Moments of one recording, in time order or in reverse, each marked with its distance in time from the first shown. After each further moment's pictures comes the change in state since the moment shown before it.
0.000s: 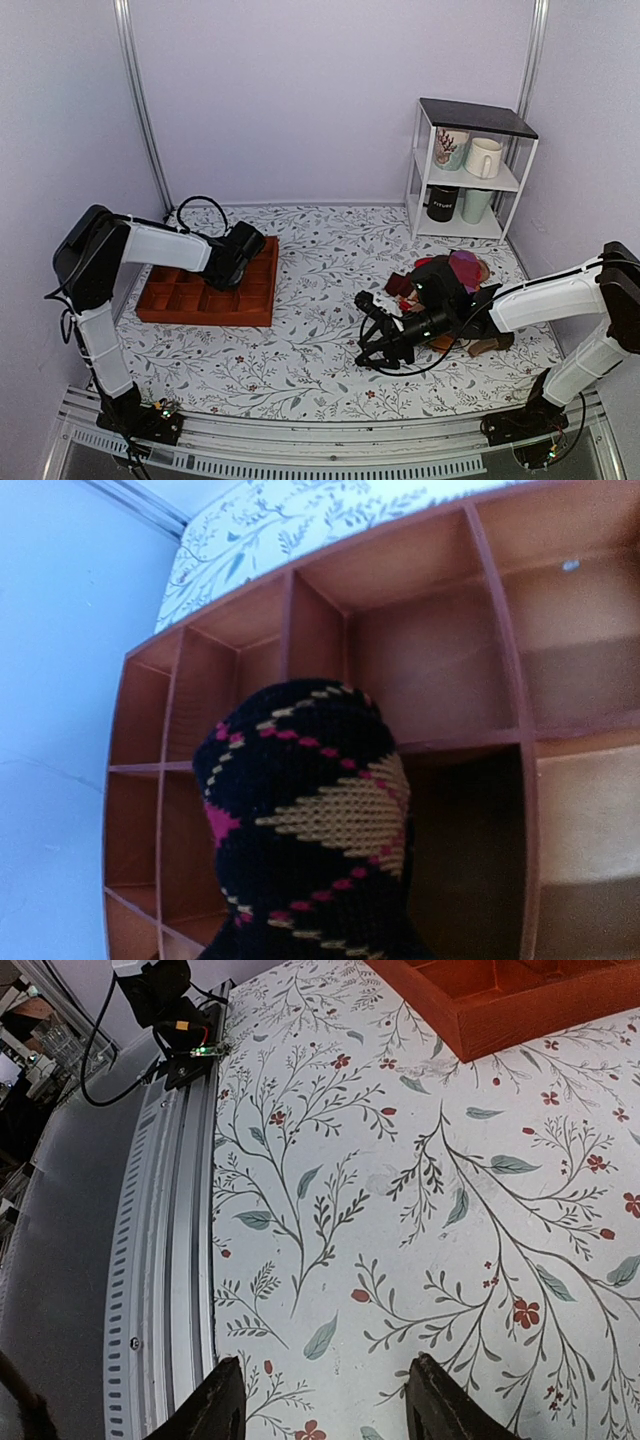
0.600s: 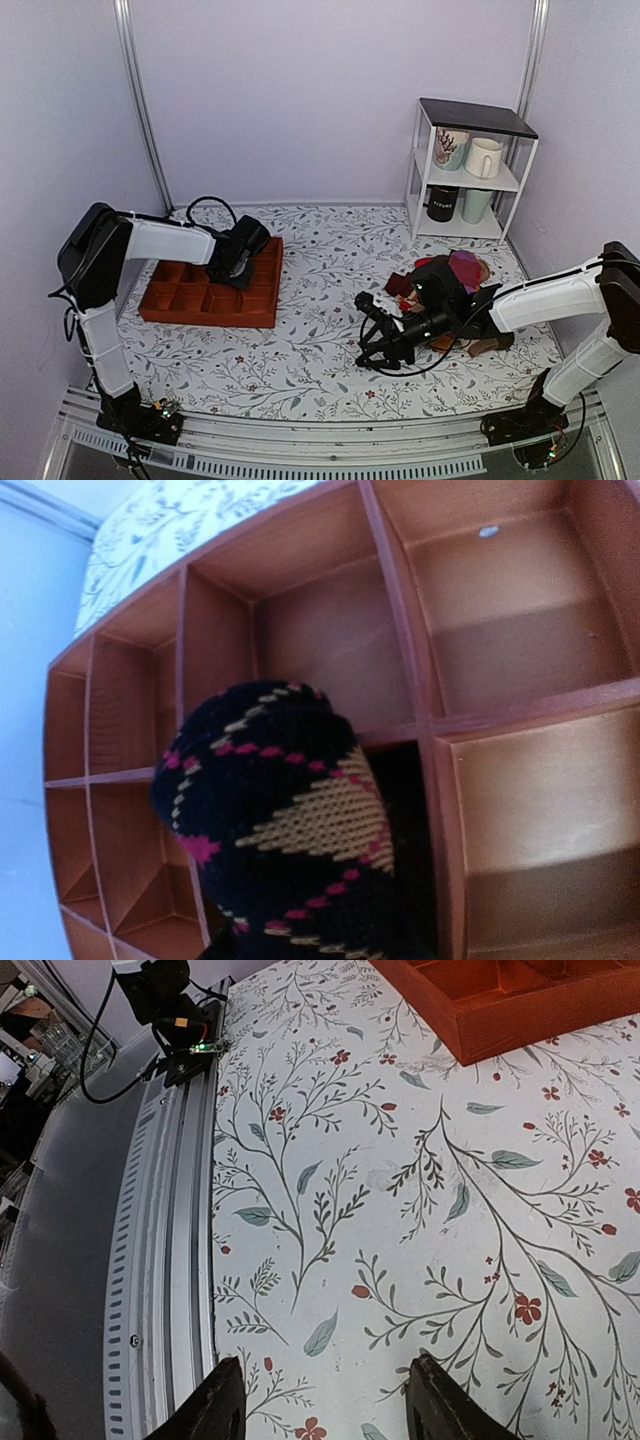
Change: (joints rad) left arm -0.006 0.042 0.080 -0.085 0.206 0.026; right arm 0.000 0.000 0.000 -0.010 0.000 -0.003
